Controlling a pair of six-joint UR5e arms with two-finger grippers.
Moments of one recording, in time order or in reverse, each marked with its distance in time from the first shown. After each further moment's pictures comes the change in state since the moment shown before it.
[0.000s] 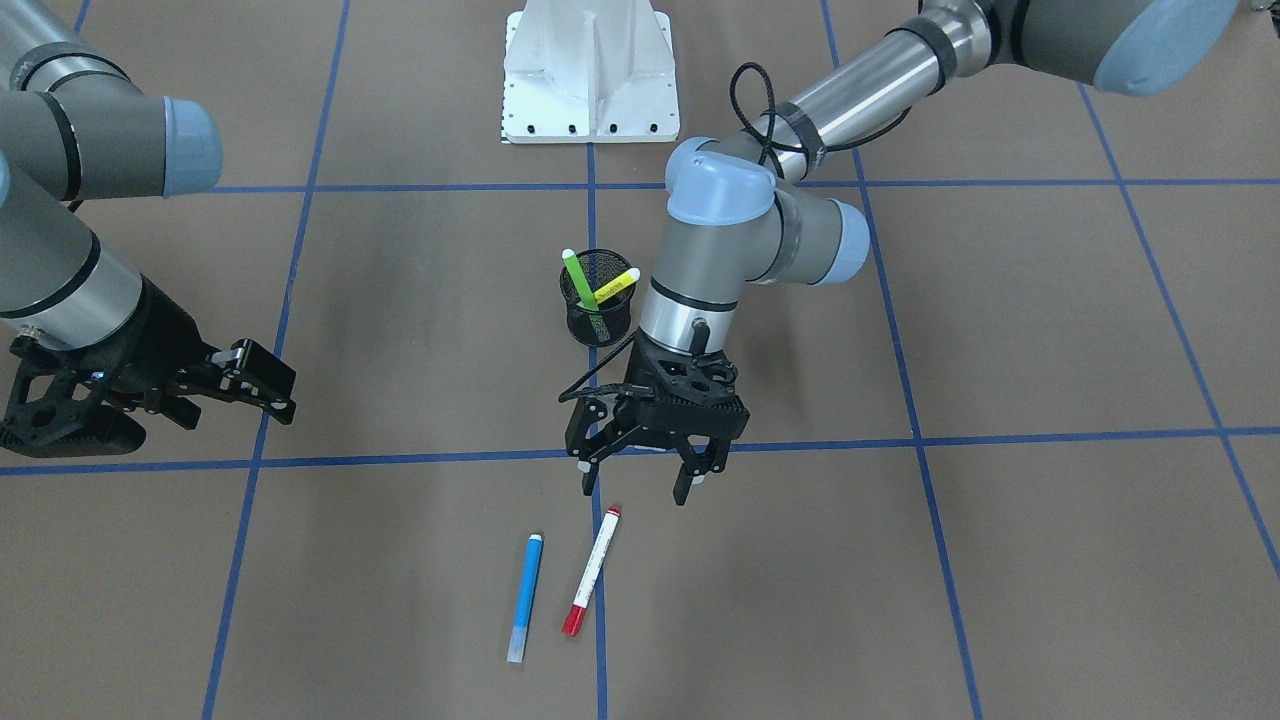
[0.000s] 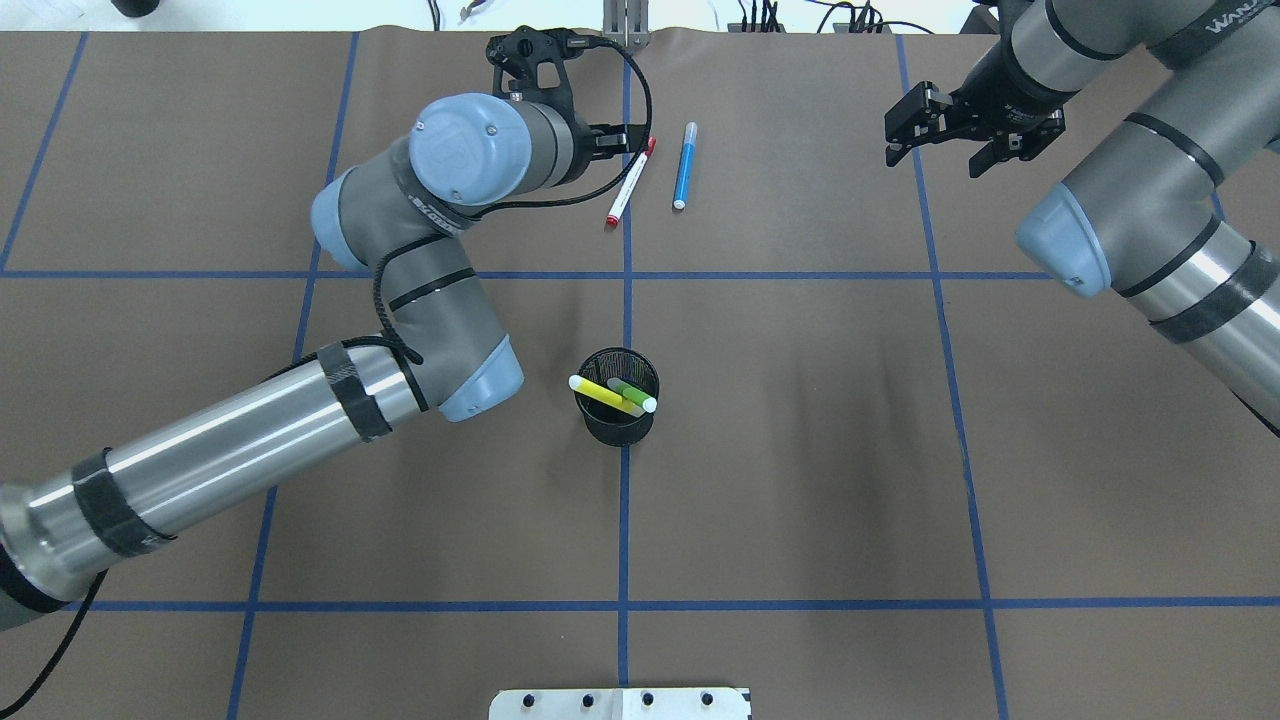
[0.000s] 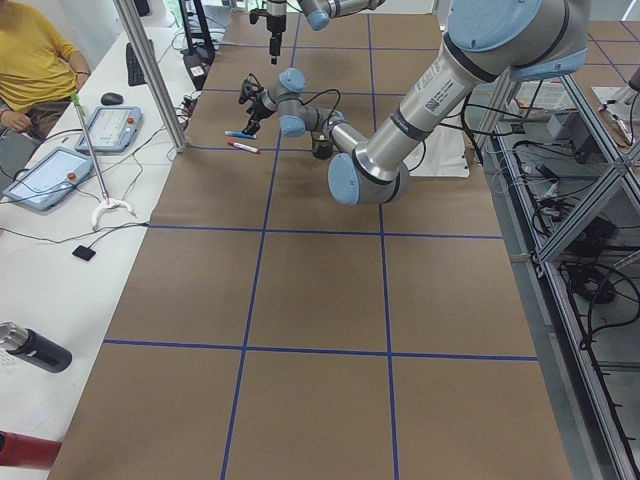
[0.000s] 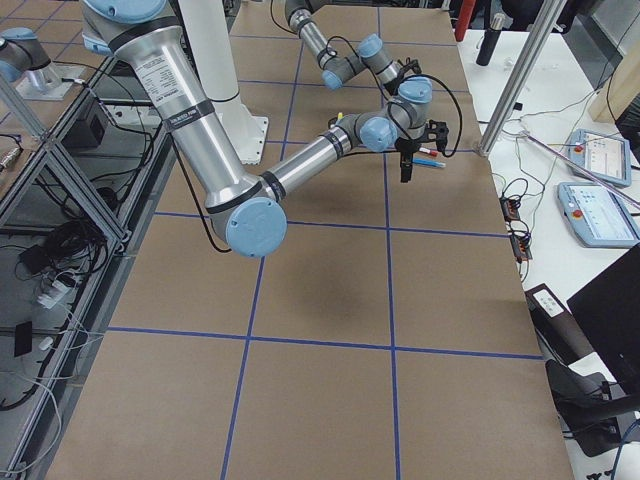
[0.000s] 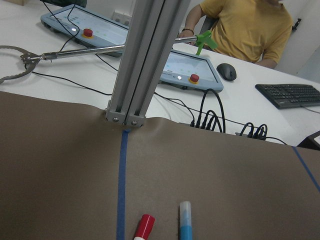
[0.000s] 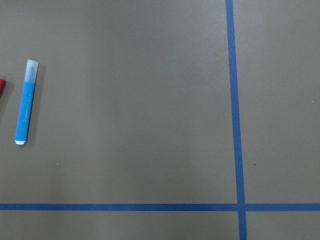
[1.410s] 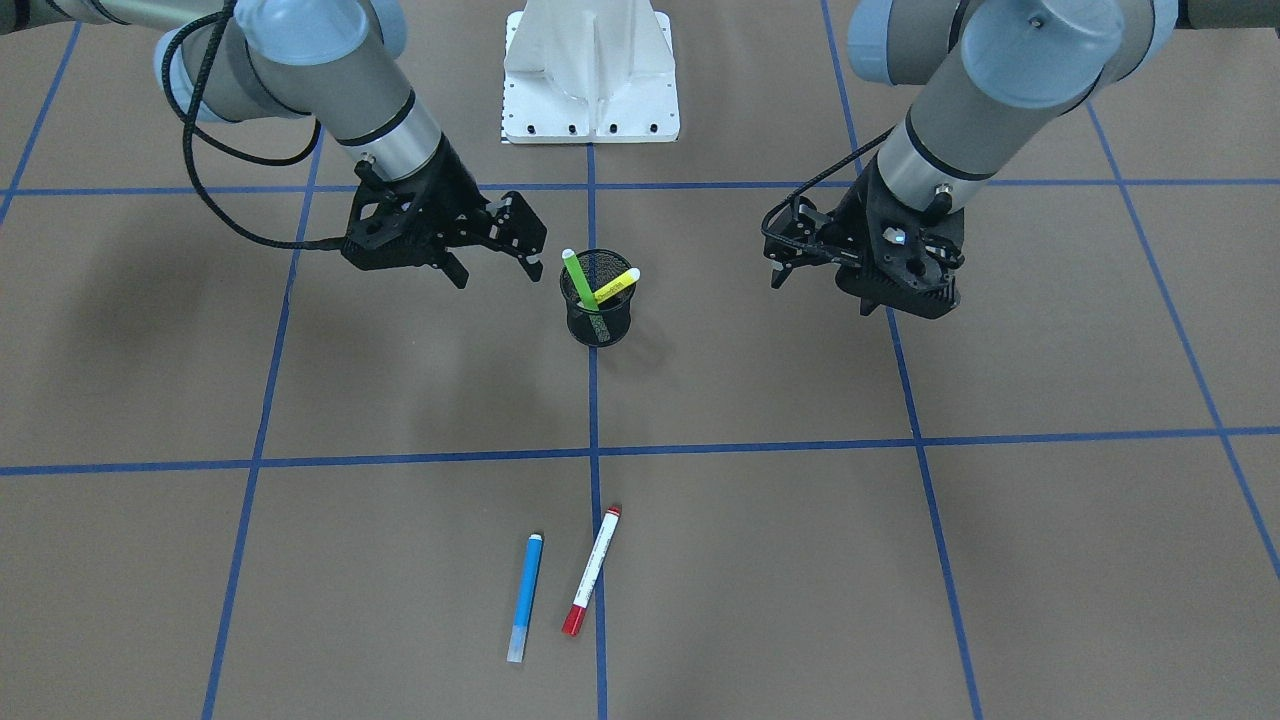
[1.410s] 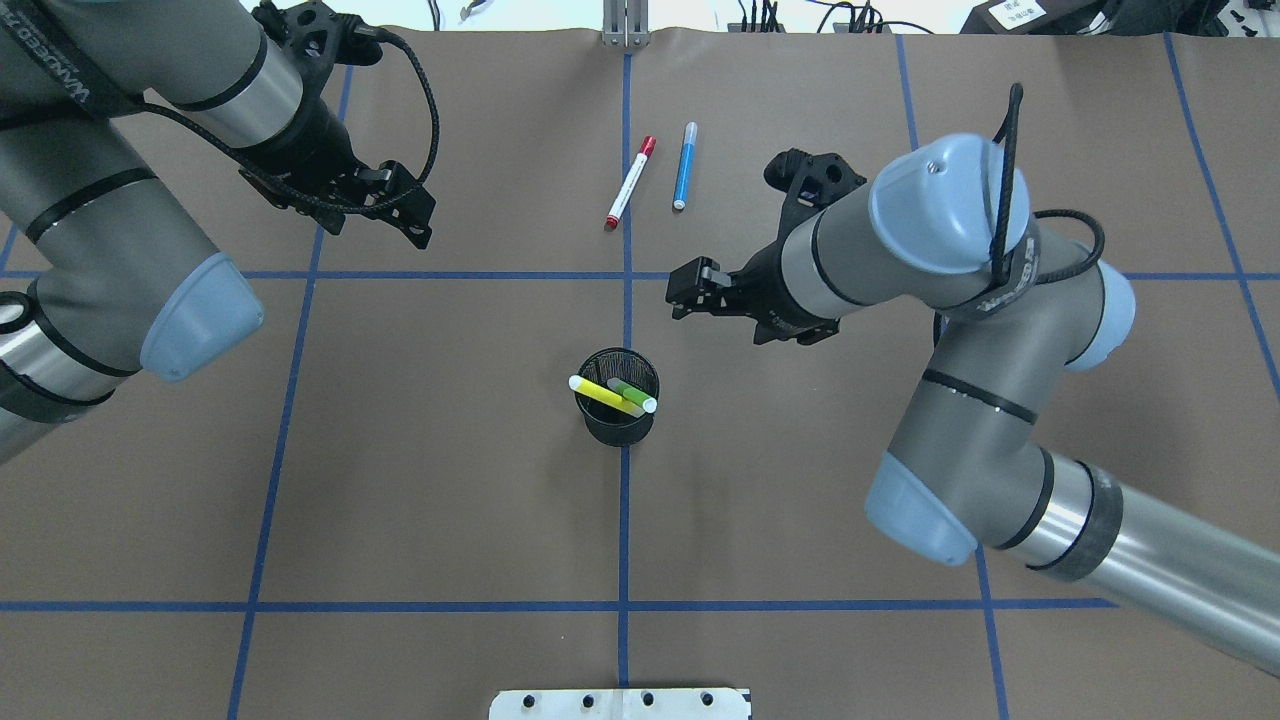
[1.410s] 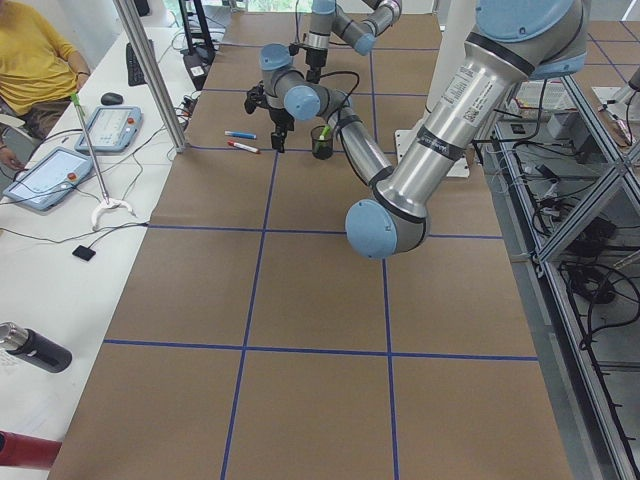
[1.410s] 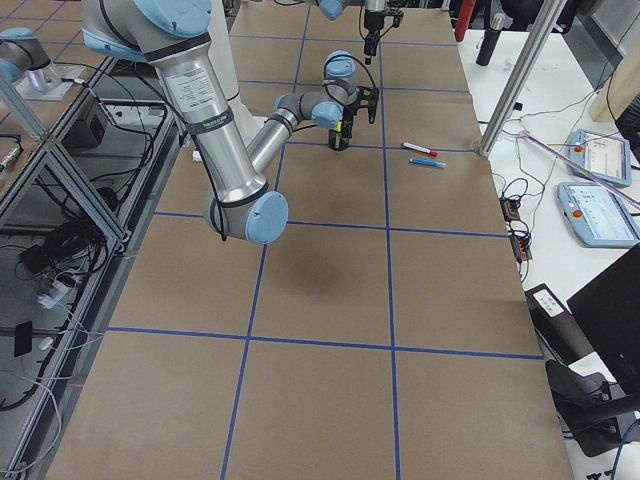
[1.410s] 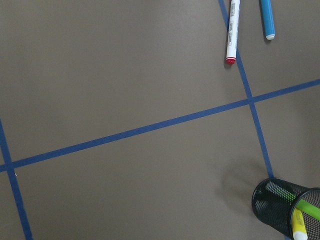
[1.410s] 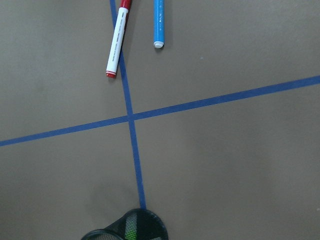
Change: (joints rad) left arm -0.219 0.260 -0.539 0.707 -0.679 0.448; right arm -0.445 0.009 0.178 0.204 -0.326 0.560
